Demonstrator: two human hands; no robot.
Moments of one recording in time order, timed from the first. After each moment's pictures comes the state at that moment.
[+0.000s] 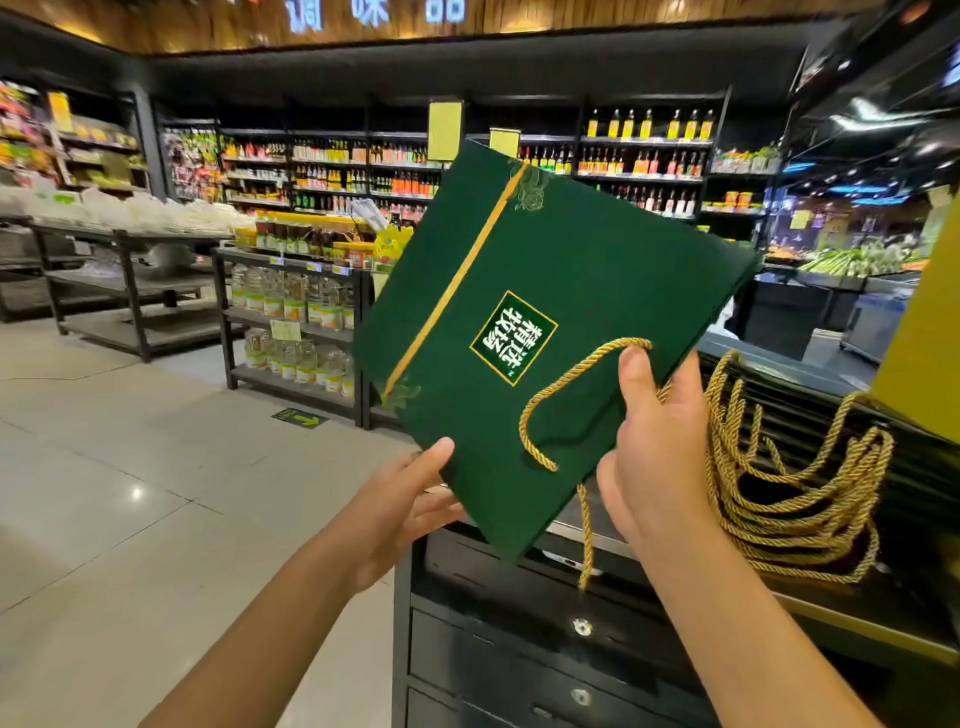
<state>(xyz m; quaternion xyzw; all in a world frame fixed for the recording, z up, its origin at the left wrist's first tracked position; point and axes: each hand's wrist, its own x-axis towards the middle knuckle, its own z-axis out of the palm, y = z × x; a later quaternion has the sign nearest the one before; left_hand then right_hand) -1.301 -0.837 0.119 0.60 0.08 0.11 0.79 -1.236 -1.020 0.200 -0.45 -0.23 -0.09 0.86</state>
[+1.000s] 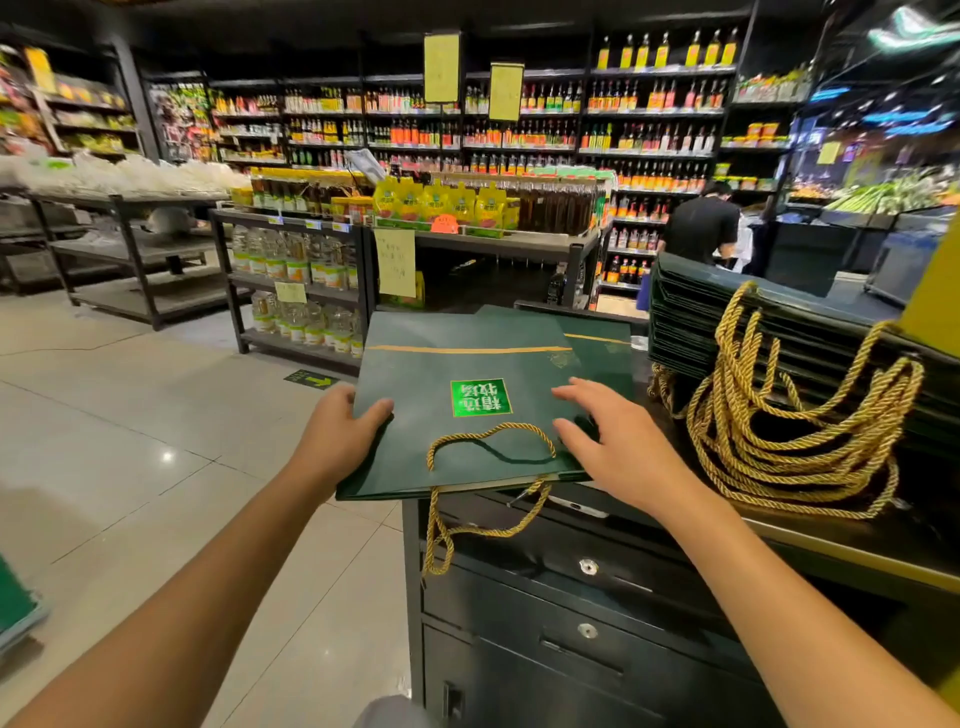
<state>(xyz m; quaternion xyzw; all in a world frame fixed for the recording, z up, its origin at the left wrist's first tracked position) -1.279 -0.768 0.097 0.79 0.25 0.26 0.50 -1.174 -1.046 0.125 -0.88 -0.37 -0.09 0.28</state>
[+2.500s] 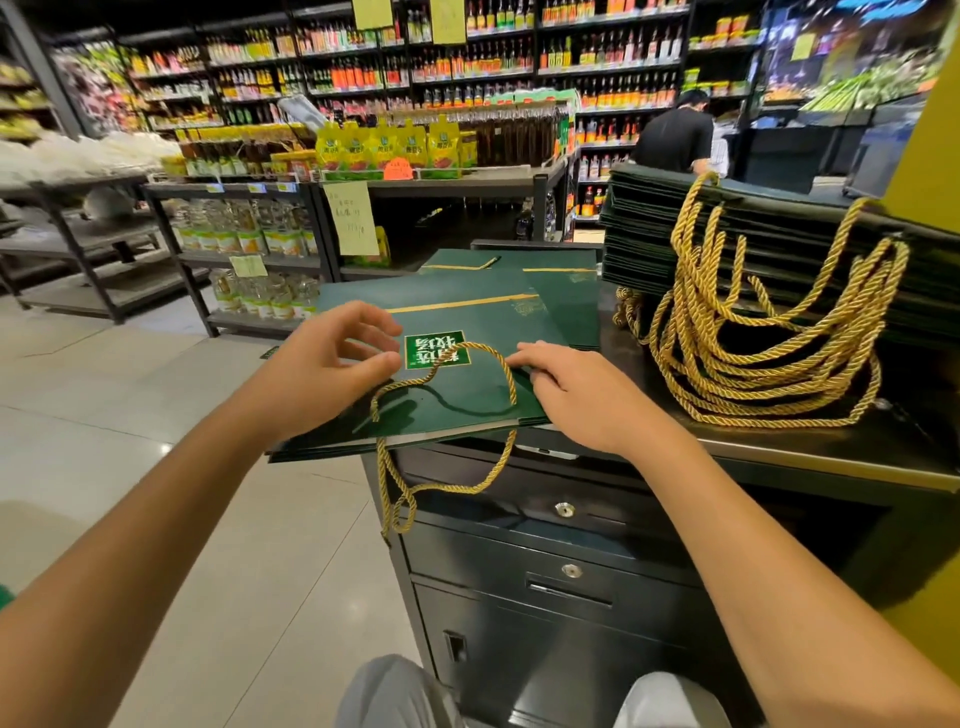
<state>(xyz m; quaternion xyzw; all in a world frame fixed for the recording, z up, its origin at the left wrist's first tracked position) -1.276 -0.807 0.143 0.90 0.02 0.18 0.39 -1.151 -1.052 0.102 -0.89 -0.37 -0.01 0.27</state>
